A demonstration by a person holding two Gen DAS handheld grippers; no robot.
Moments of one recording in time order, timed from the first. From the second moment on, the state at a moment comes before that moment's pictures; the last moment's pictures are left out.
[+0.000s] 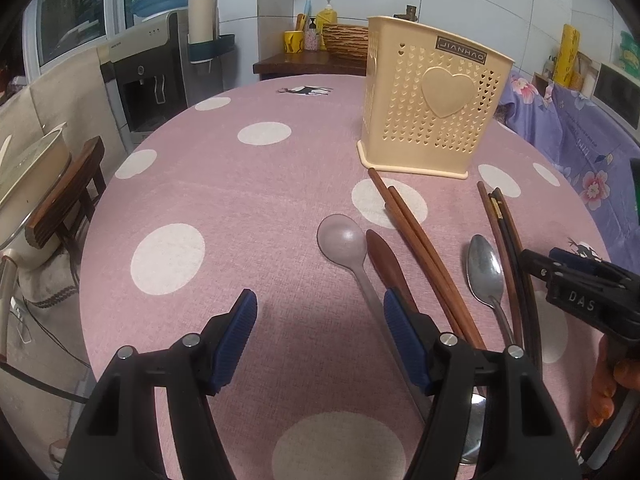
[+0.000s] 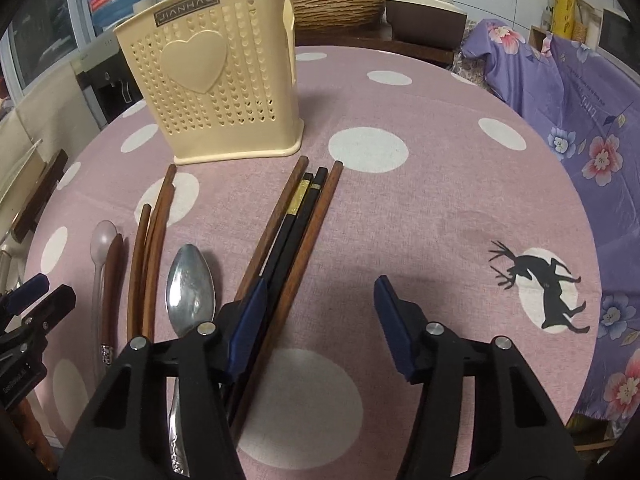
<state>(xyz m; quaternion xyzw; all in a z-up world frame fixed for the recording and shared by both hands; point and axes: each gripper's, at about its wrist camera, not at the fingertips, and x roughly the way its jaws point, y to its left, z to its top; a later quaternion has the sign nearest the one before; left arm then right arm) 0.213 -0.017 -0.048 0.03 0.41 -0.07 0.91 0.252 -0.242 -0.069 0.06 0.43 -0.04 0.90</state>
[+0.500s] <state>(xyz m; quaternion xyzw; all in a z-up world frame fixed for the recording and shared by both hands) 0.224 -0.026 -0.050 0.02 0.42 -0.08 0.90 0.263 -0.265 -0.070 0.11 0.45 -0.04 0.89</state>
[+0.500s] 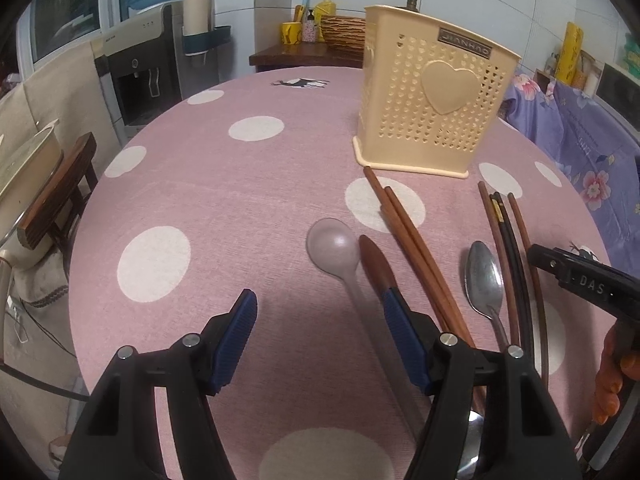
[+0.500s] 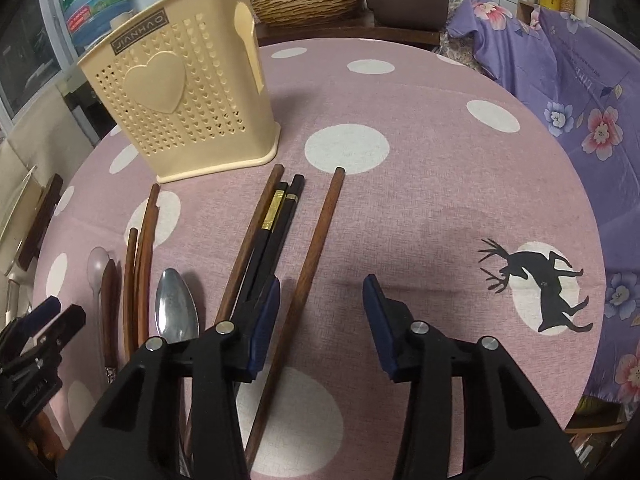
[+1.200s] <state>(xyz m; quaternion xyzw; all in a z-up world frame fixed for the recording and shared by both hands) 0.260 -0.024 -0.062 0.05 0.46 -0.04 0.88 0.275 -0.267 -0.070 0.11 0.45 -0.06 0.88</state>
